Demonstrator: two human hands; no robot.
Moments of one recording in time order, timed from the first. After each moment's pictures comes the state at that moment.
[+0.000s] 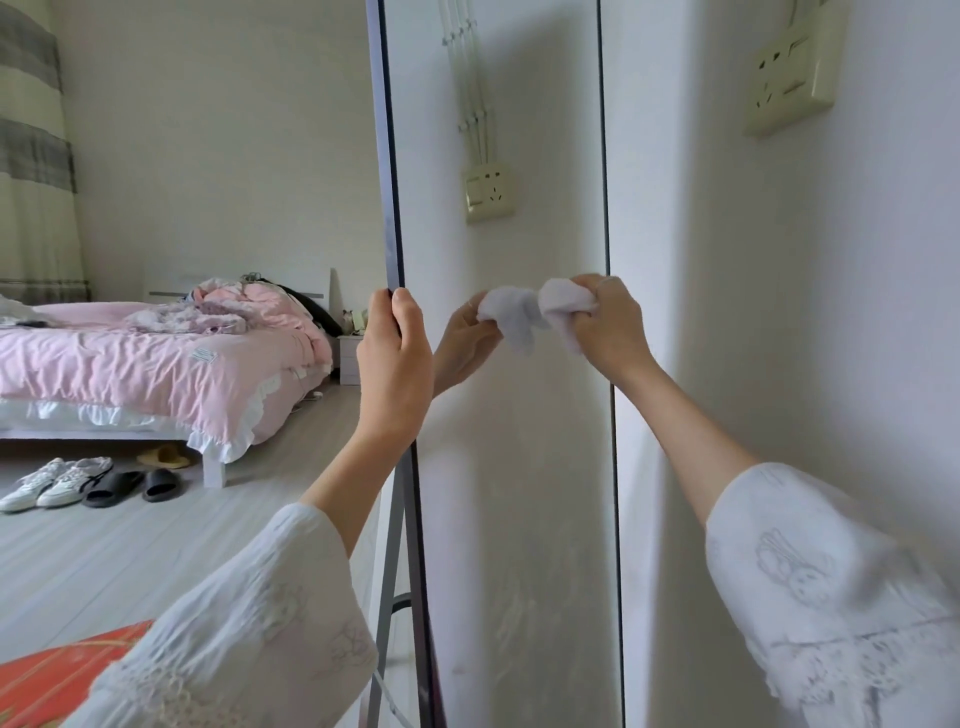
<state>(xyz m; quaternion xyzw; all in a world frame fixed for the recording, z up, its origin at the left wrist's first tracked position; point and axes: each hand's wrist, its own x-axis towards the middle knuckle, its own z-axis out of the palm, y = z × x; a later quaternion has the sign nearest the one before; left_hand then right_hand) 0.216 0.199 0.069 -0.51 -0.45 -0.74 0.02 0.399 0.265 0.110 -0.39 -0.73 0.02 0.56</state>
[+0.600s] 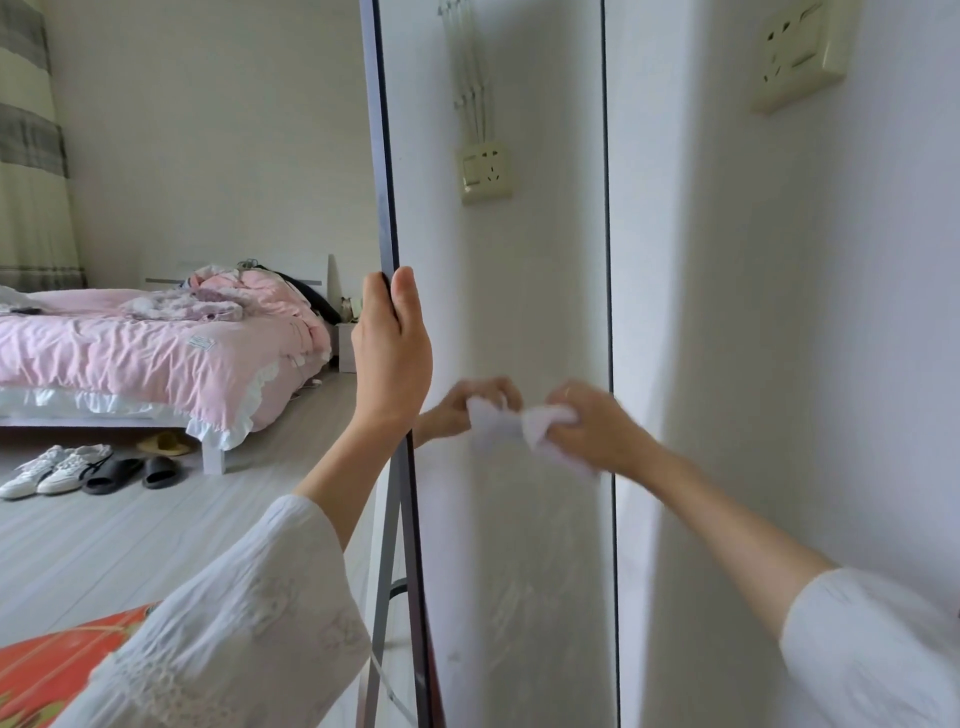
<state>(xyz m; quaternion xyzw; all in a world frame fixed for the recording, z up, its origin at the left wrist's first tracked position) 0.235 0.156 0.074 -0.50 -0.46 -0.74 0.04 0.415 0.237 0.028 -0.38 -0.86 0.03 0.33</state>
